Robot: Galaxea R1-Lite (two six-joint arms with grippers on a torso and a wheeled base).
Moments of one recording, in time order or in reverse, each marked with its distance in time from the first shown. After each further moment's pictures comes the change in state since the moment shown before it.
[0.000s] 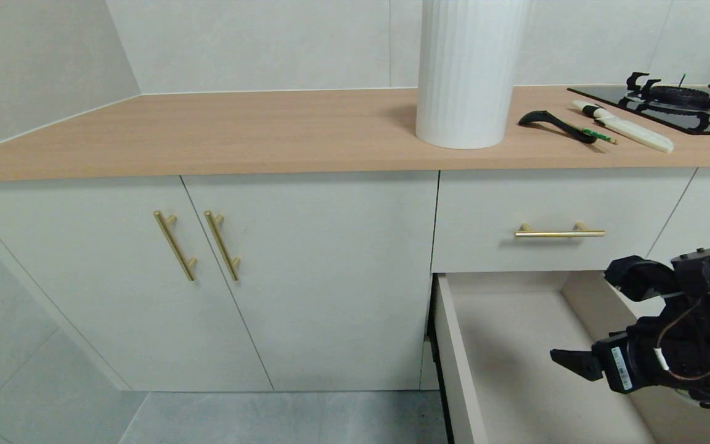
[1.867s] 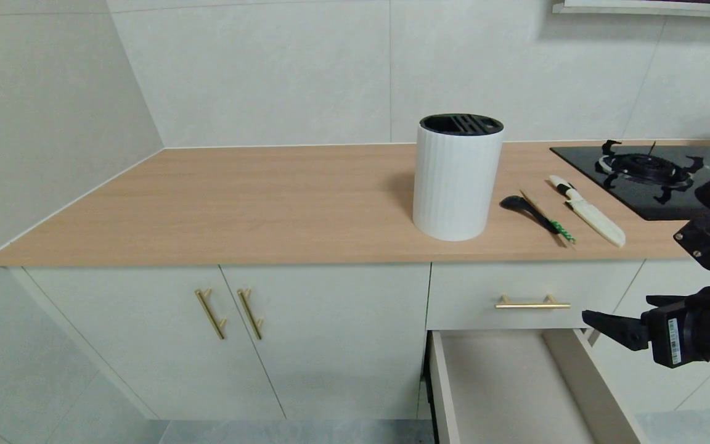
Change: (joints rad) left arm 0.000 0.000 0.000 0.000 0.000 0.000; right arm -0.040 -0.187 -0.011 -0.019 -0.003 -0.019
